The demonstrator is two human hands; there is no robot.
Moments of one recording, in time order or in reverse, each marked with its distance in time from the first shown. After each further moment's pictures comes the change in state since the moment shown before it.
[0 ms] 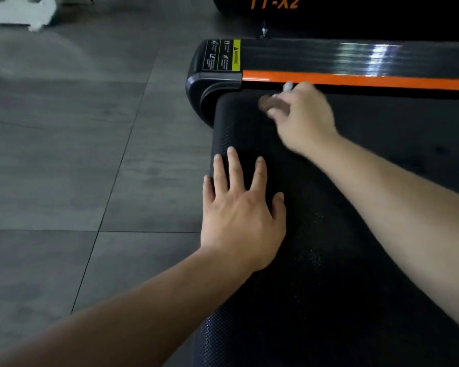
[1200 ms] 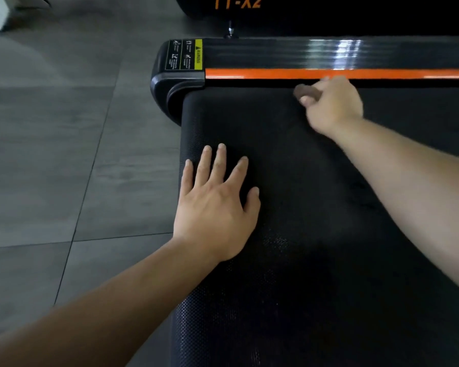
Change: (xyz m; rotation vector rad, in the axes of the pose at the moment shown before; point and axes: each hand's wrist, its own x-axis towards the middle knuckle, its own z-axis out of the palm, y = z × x) left_hand 0.002 0.000 0.001 0.052 0.034 0.157; right_hand -0.019 0.082 -0.053 0.015 0.057 0.351
